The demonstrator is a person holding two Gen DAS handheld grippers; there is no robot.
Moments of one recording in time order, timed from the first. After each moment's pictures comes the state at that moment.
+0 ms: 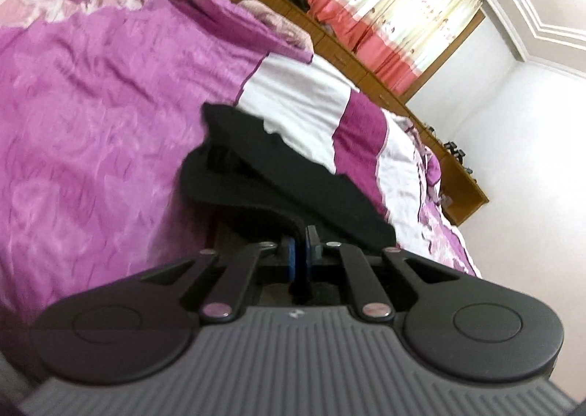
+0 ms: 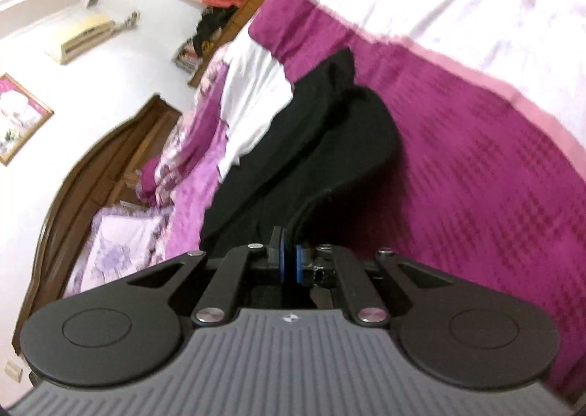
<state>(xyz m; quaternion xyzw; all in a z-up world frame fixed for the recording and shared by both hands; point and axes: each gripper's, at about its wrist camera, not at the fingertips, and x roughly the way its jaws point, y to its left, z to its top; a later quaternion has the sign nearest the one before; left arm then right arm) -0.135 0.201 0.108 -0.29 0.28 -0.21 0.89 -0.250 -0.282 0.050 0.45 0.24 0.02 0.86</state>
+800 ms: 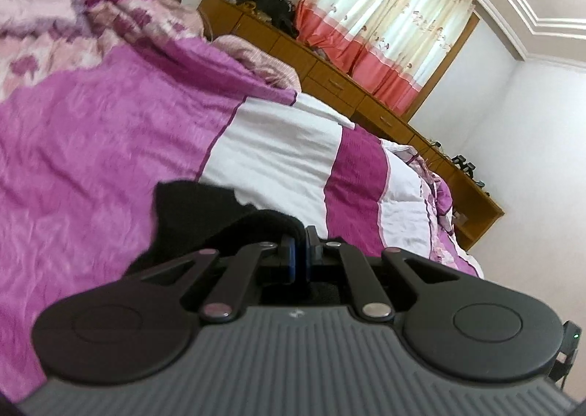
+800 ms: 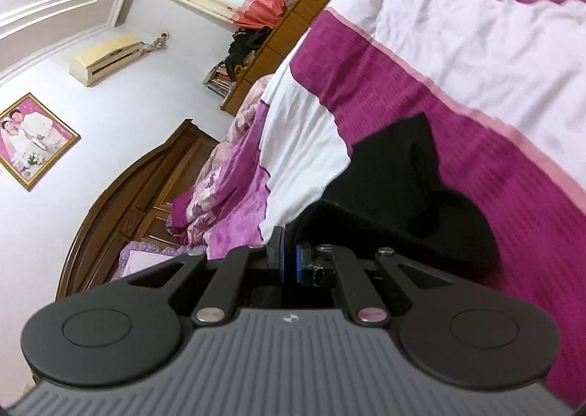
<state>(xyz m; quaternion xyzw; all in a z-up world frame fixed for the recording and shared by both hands) -0.023 0.141 0.170 -0.25 0.24 -0.19 0.92 -0.124 -0.318 0.108 0.45 0.19 0.06 0.87</state>
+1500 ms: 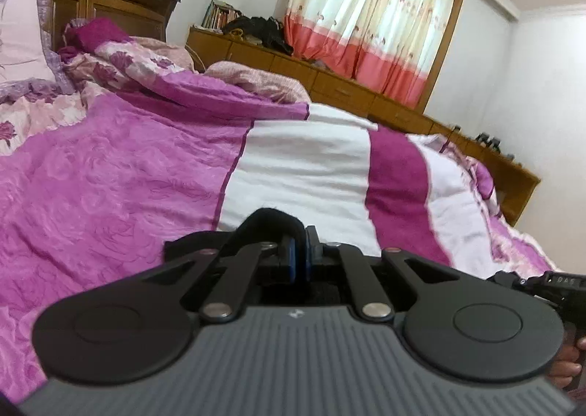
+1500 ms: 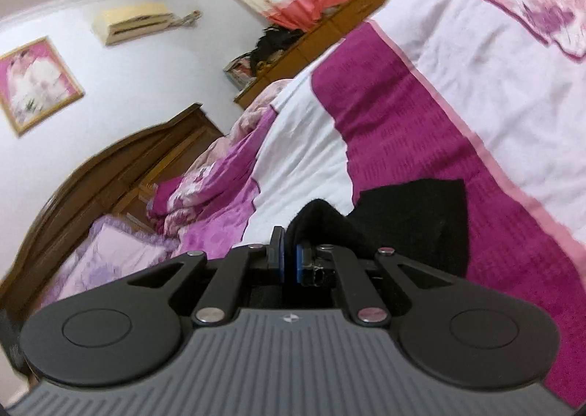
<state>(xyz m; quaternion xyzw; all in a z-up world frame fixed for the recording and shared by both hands) 0.063 0.113 0.129 -0.14 0.20 -0.17 0.95 -0.013 -0.324 0.091 0.37 0.18 0.08 0.91</state>
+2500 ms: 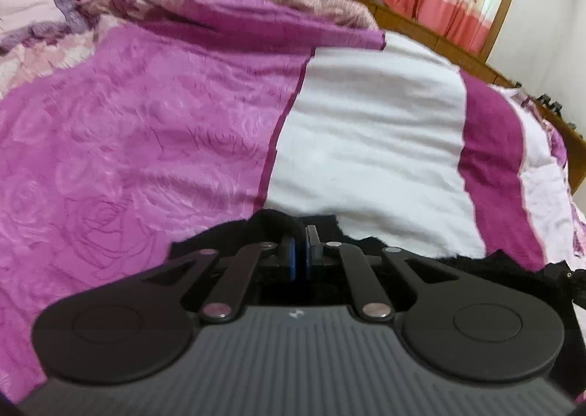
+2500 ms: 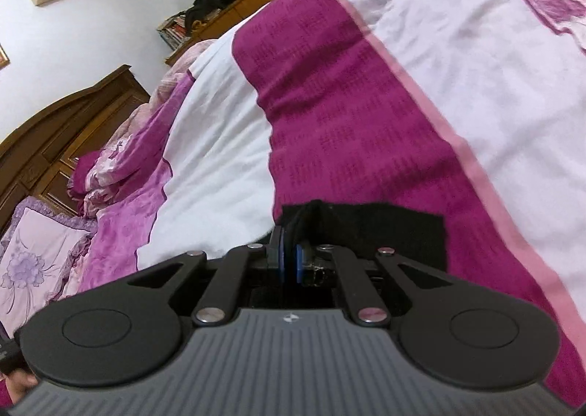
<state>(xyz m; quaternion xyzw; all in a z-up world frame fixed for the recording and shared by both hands) 0.215 0.095 0.065 -0.13 0.32 -0.10 0.93 0.127 -0.347 0.058 0.31 0.27 0.00 0.91</state>
